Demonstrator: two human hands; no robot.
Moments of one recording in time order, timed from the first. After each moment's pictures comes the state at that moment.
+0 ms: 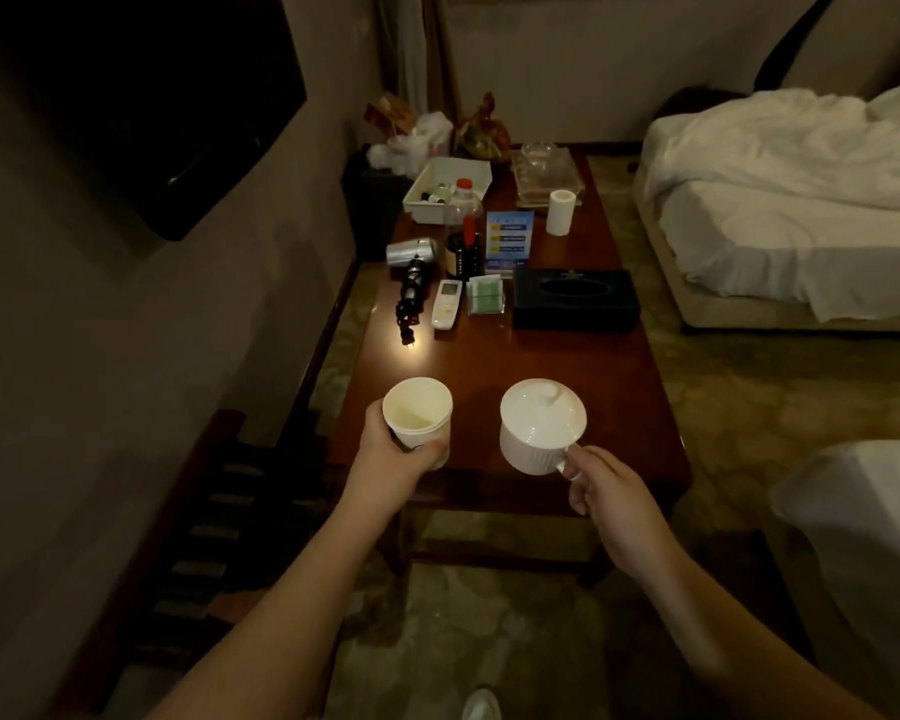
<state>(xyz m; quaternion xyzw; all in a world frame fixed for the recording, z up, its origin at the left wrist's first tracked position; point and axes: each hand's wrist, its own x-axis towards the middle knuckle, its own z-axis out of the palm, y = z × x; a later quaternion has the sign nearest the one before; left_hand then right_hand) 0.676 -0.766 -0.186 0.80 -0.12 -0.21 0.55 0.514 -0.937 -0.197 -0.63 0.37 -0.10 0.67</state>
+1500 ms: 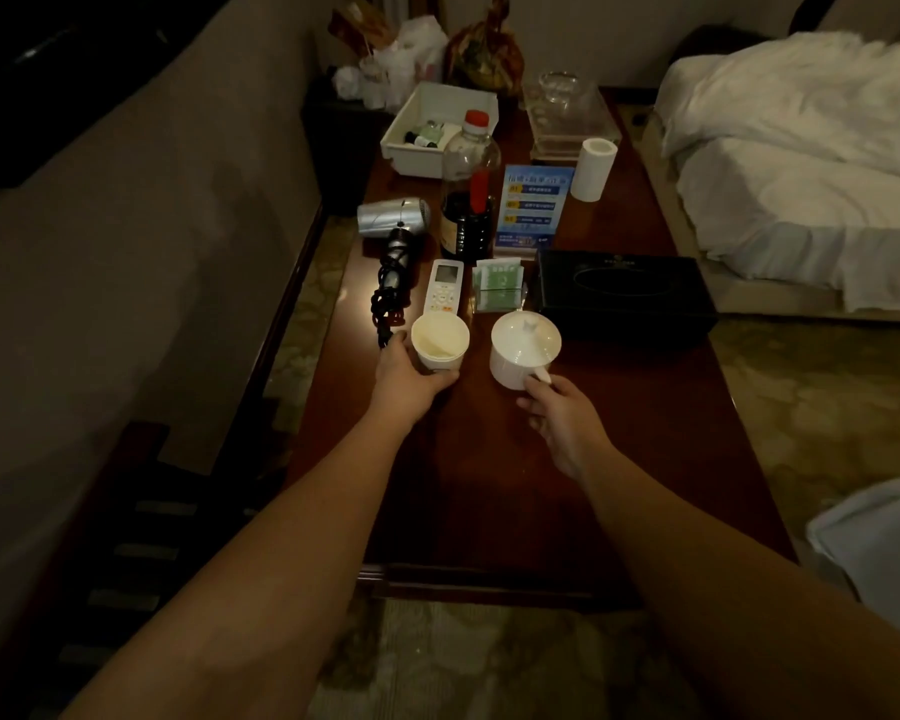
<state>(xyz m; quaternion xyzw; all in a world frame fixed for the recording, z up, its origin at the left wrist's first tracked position) 0.912 -0.925 -0.333 0.83 -0.10 -0.24 0.49 0.770 -1.058 -0.340 -0.55 0.44 -0.11 0.70</state>
